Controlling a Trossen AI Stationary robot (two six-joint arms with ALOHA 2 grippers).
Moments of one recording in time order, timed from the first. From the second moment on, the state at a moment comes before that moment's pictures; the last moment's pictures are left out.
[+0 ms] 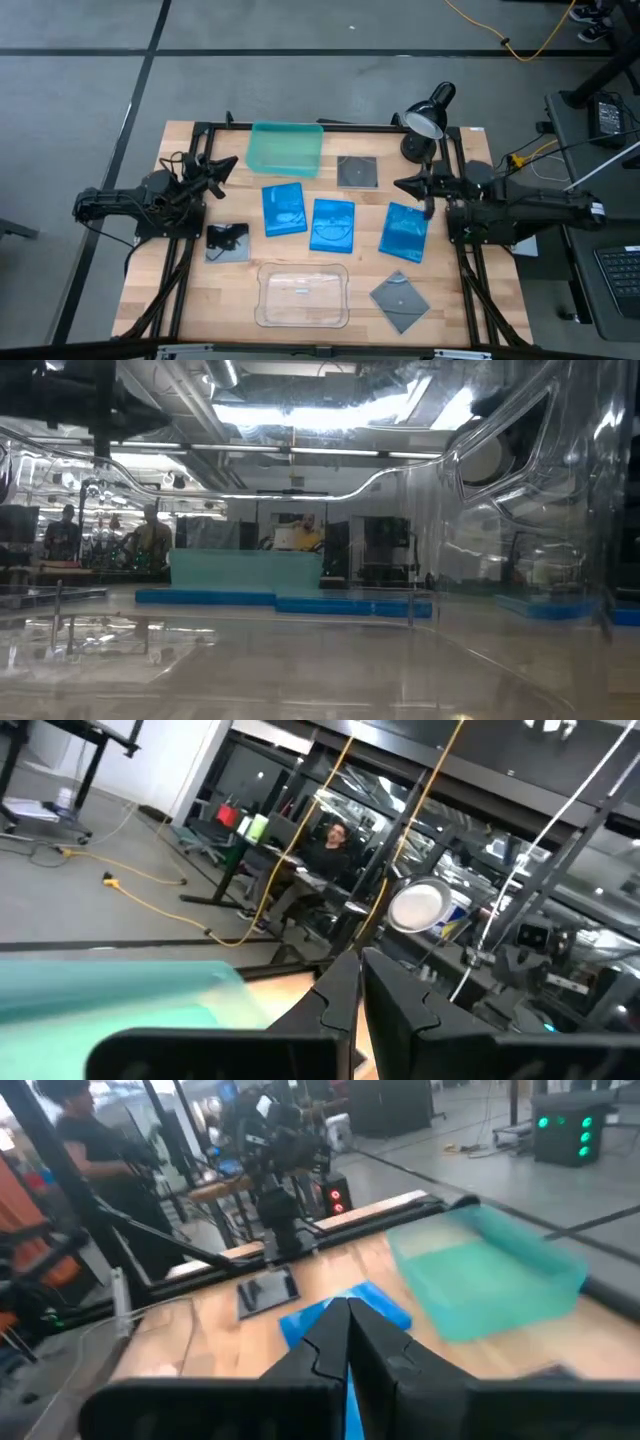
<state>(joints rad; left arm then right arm) 0.03 0.08 0.17 0.09 -0.61 -0.45 -0.15 0.54 0.43 0.02 -0.03 0.24</state>
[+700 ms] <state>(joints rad) 0.03 0.52 0.38 -0.10 -0.37 -0.75 -0.32 1.66 1.18 -0.14 -0.40 -0.19</state>
